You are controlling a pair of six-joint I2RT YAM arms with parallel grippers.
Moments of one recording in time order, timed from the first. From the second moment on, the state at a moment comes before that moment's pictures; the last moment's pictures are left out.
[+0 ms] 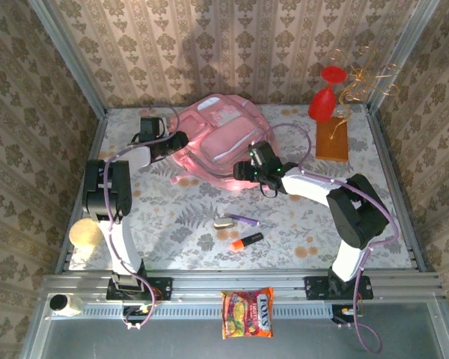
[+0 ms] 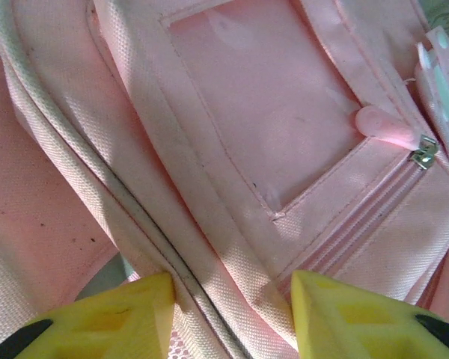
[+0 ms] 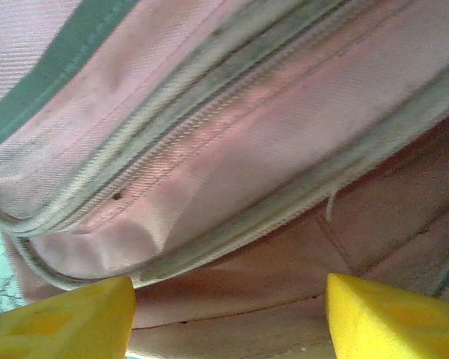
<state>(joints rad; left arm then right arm) -0.15 1.97 1.28 -0.03 0.41 -0.50 0.55 1.77 1.09 -0.11 0.03 0.53</state>
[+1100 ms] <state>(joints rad) -0.19 1.94 1.10 0.16 0.41 -0.54 0.47 1.80 1.15 -0.25 0.13 0.39</state>
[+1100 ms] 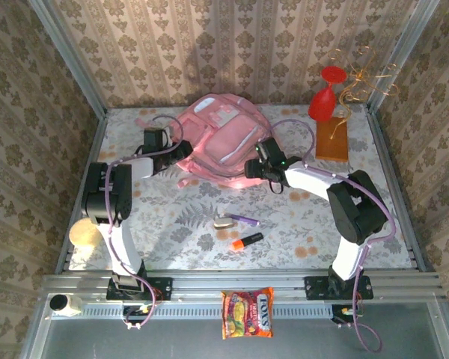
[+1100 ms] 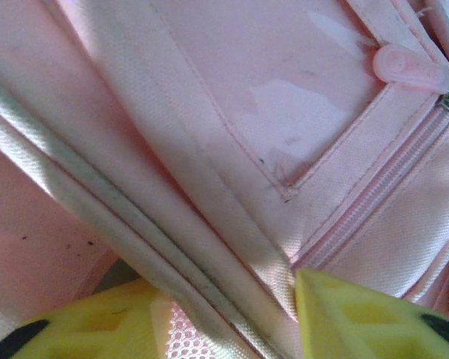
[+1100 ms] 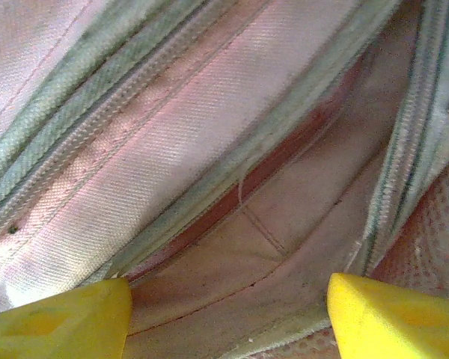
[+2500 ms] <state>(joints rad) -0.29 1.67 0.75 0.30 0.29 -0.79 0.51 1.79 1.08 -0.23 -0.22 0.58</state>
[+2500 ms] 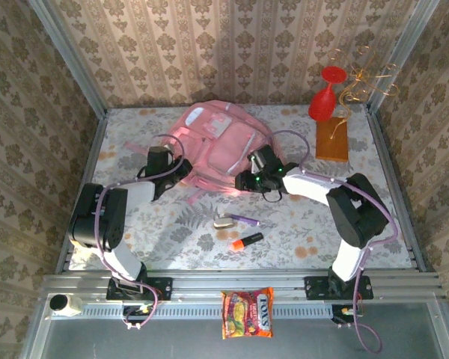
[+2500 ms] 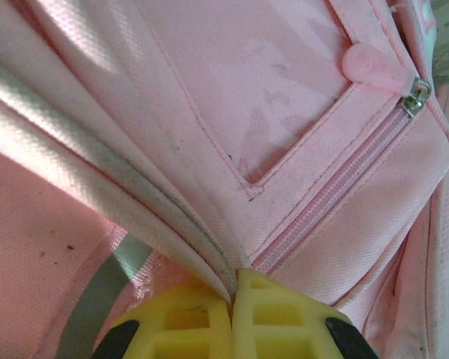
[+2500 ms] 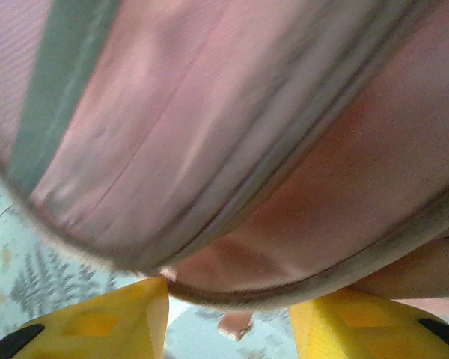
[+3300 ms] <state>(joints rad) -0.40 1.60 0.68 0.32 0.17 -0.88 0.70 1.66 1.17 -0.28 -0.04 0.55</state>
